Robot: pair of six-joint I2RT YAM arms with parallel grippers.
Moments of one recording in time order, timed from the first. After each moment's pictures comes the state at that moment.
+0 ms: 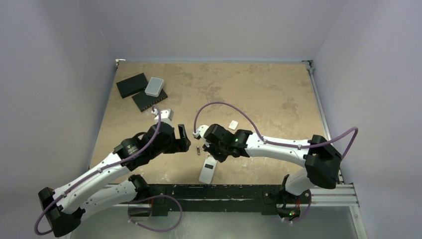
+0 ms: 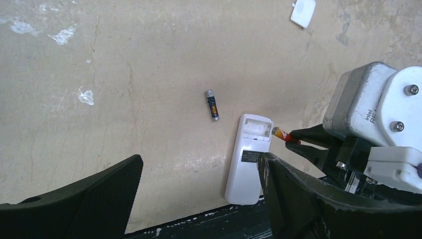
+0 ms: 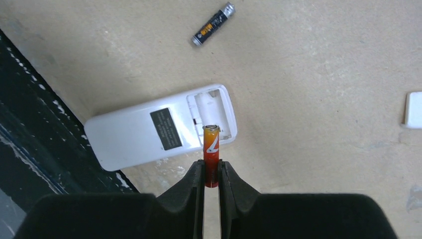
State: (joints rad) left arm -0.84 0.79 0.78 -0.75 -0.30 -0.77; right arm 1.11 1.50 1.01 -0.54 0.06 0.11
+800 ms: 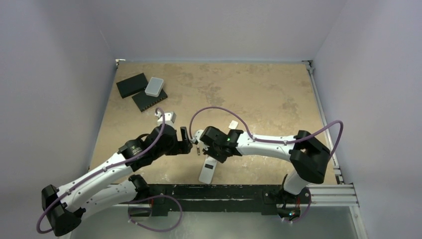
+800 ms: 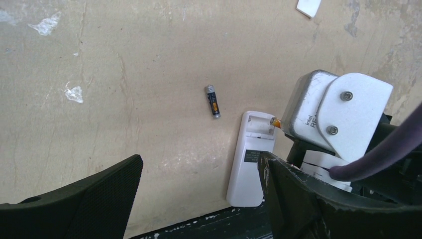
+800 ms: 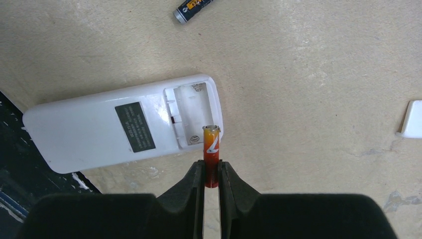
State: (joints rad) left arm -0.84 0.83 0.71 -0.66 -0.25 -0.77; right arm 1.11 1.61 1.03 -0.59 0.11 0.00
